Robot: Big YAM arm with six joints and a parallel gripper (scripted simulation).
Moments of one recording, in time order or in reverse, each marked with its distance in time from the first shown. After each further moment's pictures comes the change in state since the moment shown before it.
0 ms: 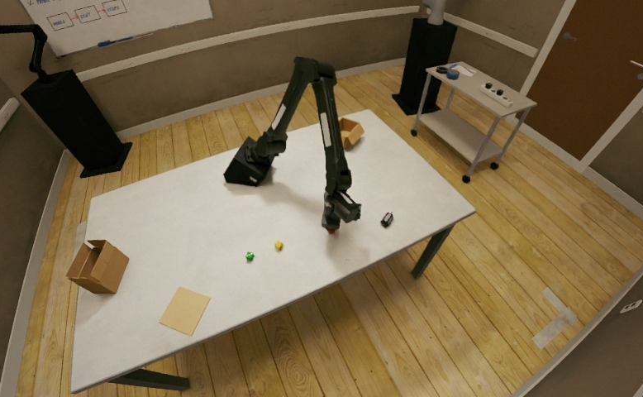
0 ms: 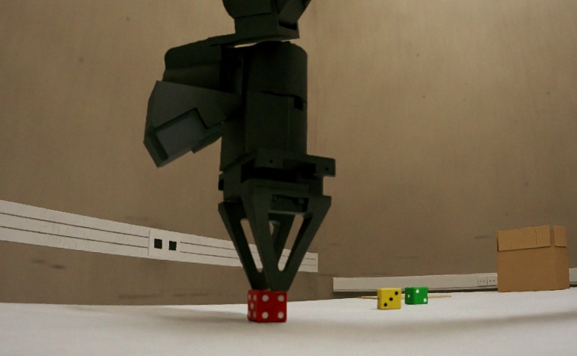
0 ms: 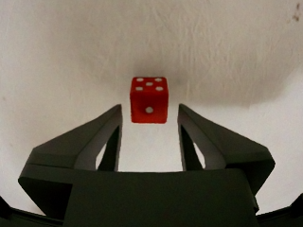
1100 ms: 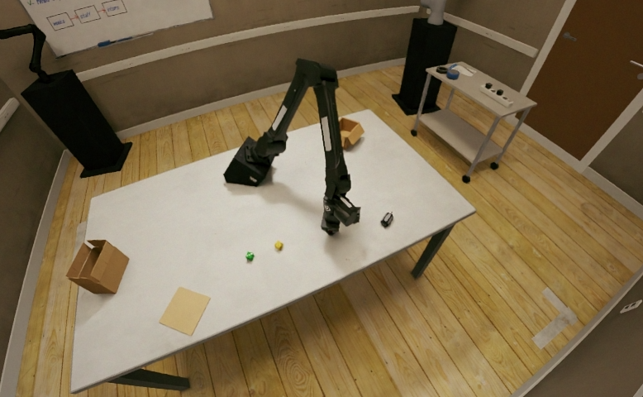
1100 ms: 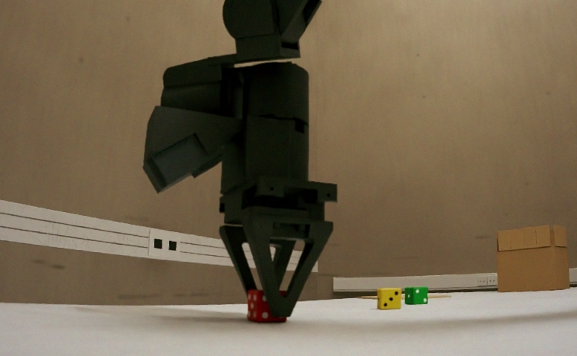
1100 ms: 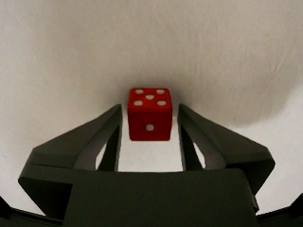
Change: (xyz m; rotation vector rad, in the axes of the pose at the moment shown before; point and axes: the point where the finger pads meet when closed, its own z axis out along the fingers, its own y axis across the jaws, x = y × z) arm 0.002 0.000 0.020 -0.003 0.002 0.007
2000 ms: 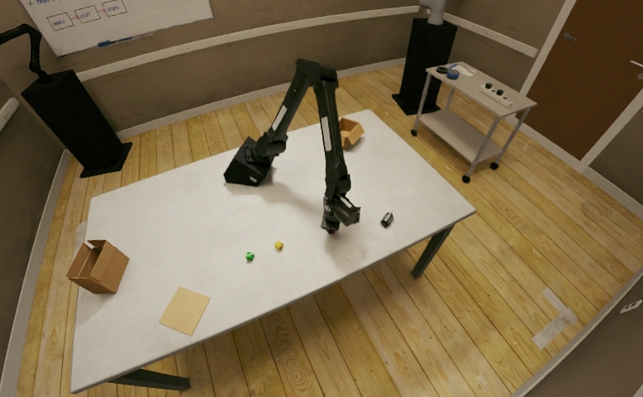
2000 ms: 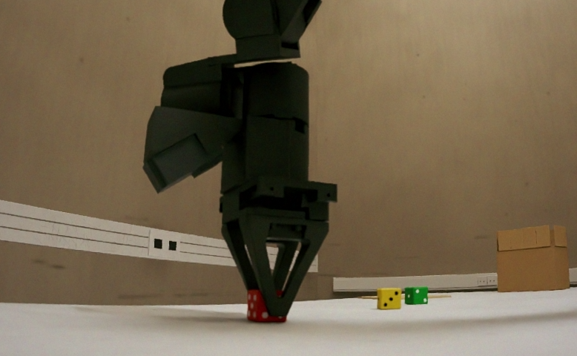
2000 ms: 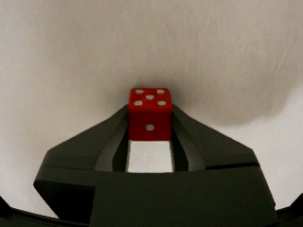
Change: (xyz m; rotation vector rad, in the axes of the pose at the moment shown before) arm 0.000 0.000 0.000 0.000 0.000 0.000
